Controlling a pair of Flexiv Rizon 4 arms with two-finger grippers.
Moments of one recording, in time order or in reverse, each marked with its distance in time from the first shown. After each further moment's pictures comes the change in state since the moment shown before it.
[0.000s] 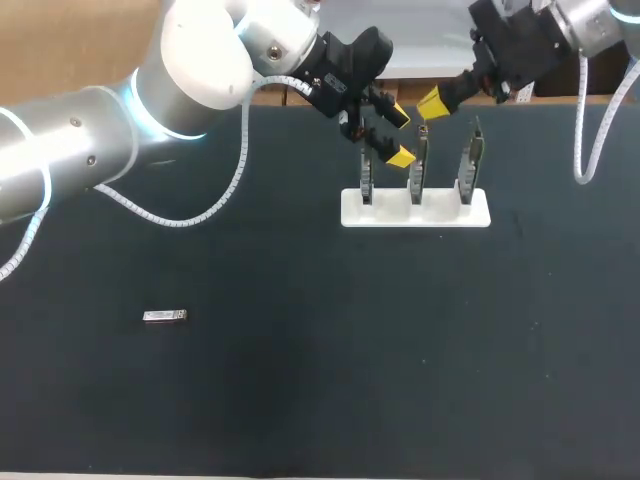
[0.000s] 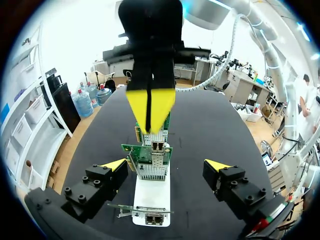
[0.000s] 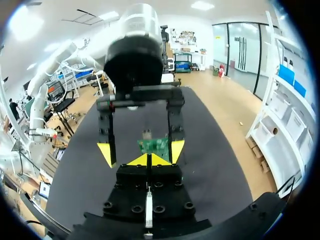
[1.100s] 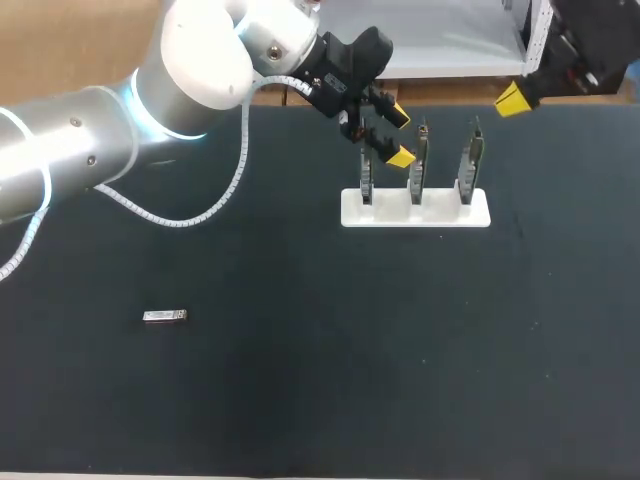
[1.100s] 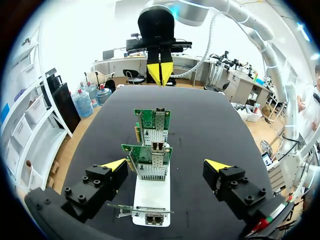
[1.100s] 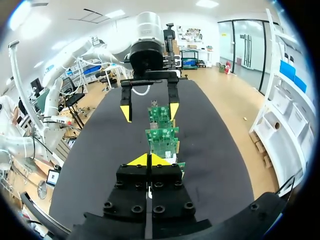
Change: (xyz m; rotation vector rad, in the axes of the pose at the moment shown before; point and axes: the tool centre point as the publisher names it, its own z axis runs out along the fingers) left arm 0.000 0.000 0.000 0.000 0.000 0.000; right arm 0.063 0.004 -0.082 -0.074 0.047 -0.013
